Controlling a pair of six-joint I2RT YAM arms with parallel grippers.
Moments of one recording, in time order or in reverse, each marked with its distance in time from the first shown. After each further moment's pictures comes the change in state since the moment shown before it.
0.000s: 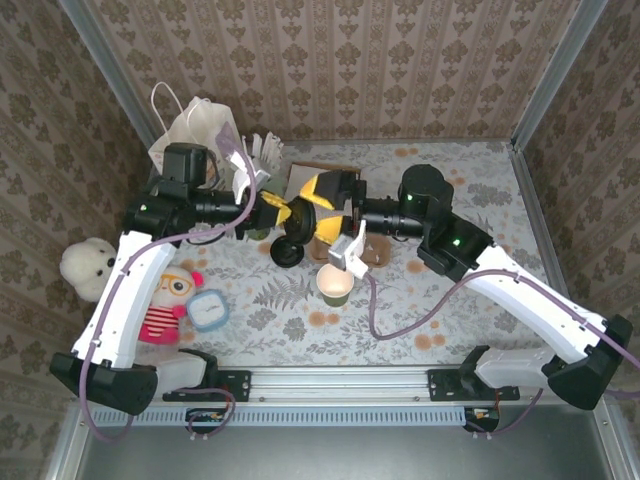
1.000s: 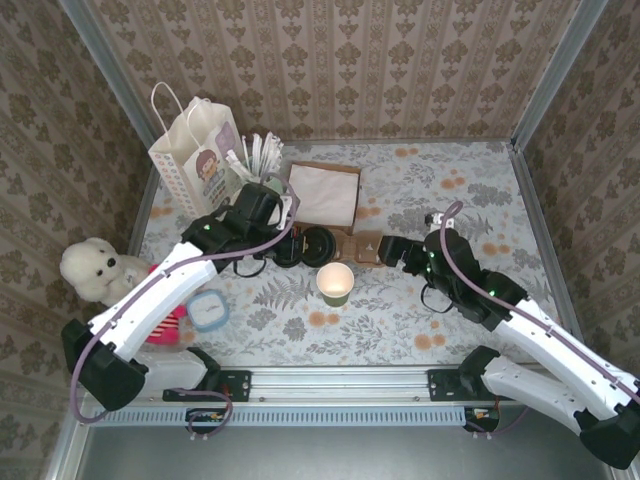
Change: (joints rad) left arm -0.377 0.029 -0.253 0.067 -0.722 -0.770; right arm -0.101 -0.382 -0.520 -0.383 0.703 2.257
